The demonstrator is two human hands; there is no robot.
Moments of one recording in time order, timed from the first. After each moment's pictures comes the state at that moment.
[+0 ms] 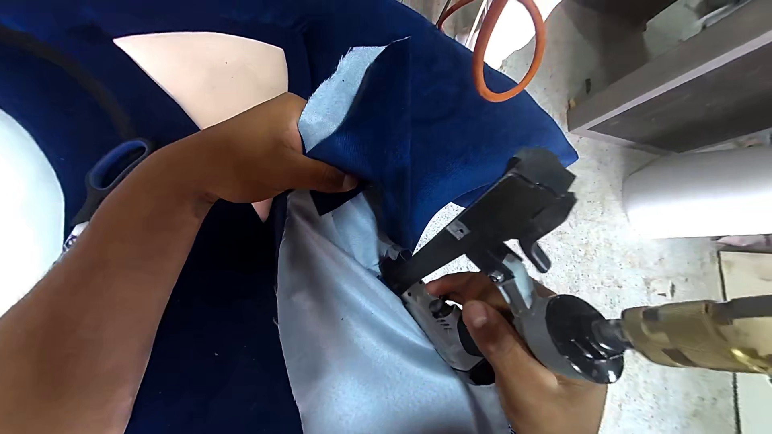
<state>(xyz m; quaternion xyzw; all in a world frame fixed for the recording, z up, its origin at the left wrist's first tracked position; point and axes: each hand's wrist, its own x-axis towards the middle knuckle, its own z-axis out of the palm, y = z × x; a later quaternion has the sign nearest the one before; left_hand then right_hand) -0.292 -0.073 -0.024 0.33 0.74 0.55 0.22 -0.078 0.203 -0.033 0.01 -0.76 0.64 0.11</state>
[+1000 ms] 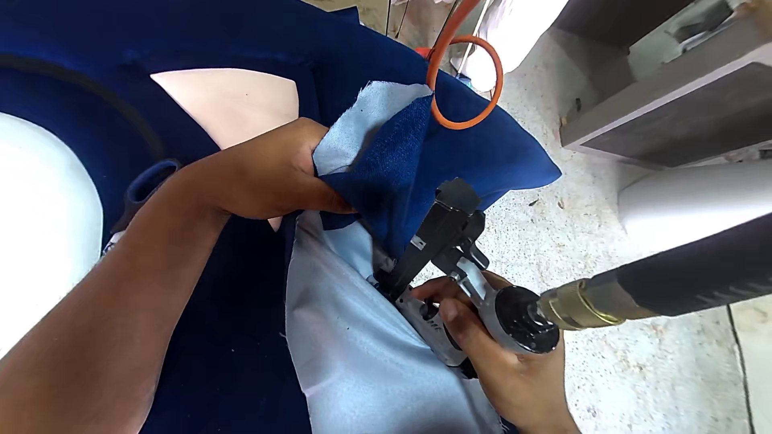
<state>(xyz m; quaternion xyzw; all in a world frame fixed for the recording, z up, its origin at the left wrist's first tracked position) -0.288 -0.075 -0.007 0.42 0.66 0.57 0.22 -0.083 0.201 -0.026 0.03 -0.79 0.61 0.07</state>
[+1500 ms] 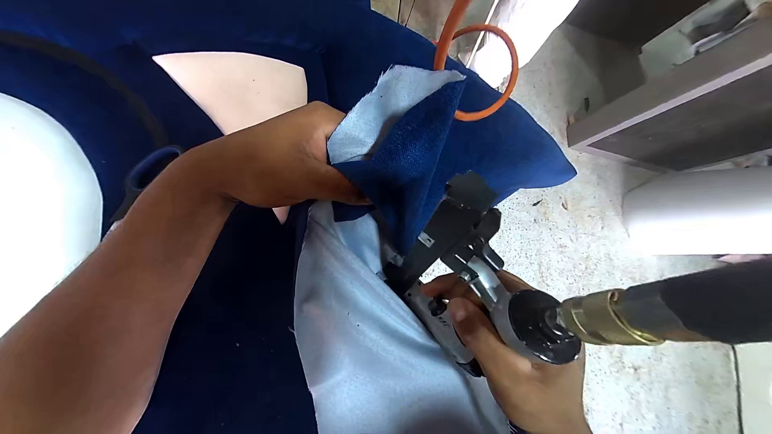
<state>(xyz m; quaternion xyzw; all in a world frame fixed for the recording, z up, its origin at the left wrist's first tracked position) -0.292 -0.075 -0.008 0.43 0.65 0.58 0.23 -0.086 0.196 -0.024 0.04 -0.80 0.59 0.07</state>
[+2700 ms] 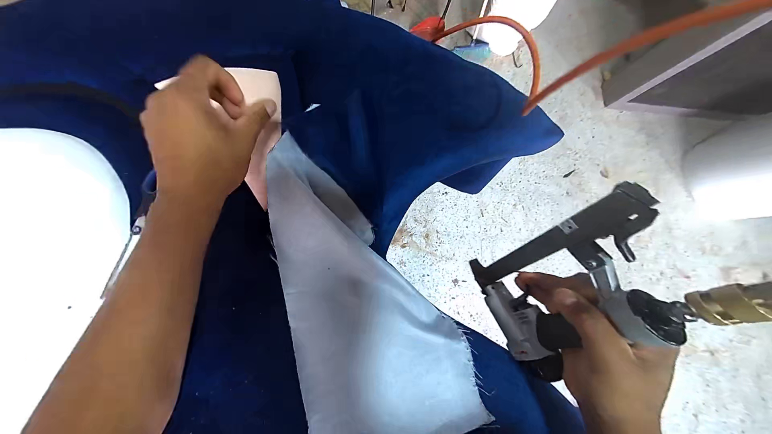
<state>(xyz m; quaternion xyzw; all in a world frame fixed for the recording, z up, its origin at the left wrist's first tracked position) -0.263 -0.080 0.010 0.04 0.96 0.26 -0.07 -0.013 0.338 -0.051 -0.11 -0.72 0.66 0.18</state>
